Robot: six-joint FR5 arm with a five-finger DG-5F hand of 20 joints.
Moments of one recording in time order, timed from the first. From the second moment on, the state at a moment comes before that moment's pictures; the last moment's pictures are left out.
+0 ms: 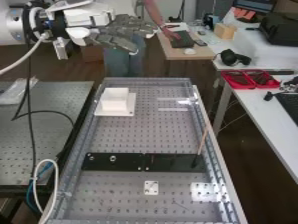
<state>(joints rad) 1.66 -1.45 -2.01 -2.74 -1.40 -0.71</state>
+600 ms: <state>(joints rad) 1.54 -1.62 -1.81 -2.81 -1.40 -0.70</state>
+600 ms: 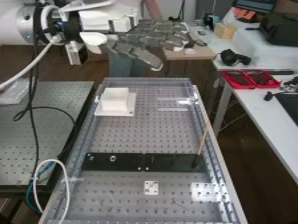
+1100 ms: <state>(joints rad) 1.52 -1.64 -1.77 -2.86 -1.43 -0.72</state>
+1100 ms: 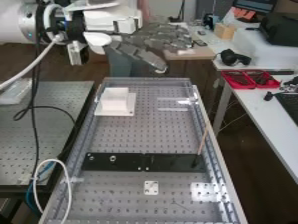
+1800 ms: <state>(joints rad) 1.53 -1.62 -1.79 -2.86 -1.47 -0.69</state>
